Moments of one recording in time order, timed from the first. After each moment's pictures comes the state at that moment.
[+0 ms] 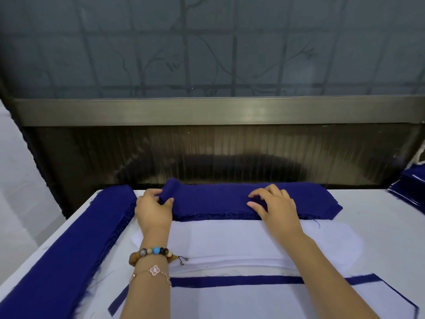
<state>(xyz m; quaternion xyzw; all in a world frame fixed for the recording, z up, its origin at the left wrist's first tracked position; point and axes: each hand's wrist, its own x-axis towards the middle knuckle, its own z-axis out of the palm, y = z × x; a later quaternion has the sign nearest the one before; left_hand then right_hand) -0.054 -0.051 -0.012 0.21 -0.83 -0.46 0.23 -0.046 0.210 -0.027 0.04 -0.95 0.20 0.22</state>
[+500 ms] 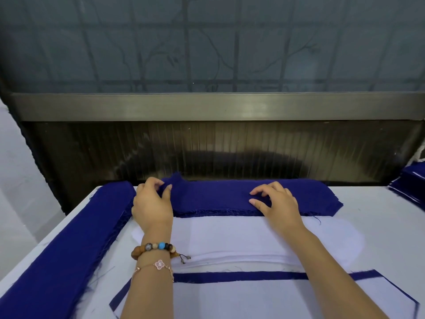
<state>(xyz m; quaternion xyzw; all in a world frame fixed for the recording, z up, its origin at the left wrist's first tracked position) -0.051 -0.049 -0.014 0.18 -0.85 -0.36 0.33 -0.045 0.213 -0.025 0.03 -0.94 0.29 0.20</state>
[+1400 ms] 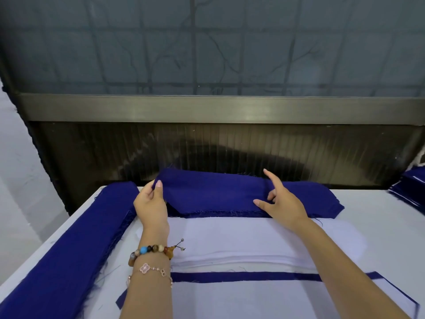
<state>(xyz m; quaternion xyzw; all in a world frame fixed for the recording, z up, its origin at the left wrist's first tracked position) -0.061 -0.061 -0.022 0.17 -0.58 -0.74 0.29 -0.059 0.223 -0.016 0.02 -0.93 0.33 0.13</state>
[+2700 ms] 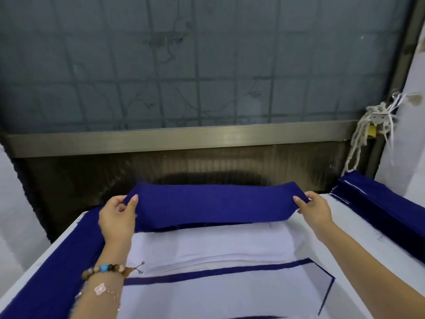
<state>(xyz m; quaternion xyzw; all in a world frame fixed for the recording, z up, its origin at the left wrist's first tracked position) -0.008 -0.064 0.030 0.14 -0.74 -0.58 0.33 0.000 0.362 0.007 -0.20 -0.79 0.51 0.26</state>
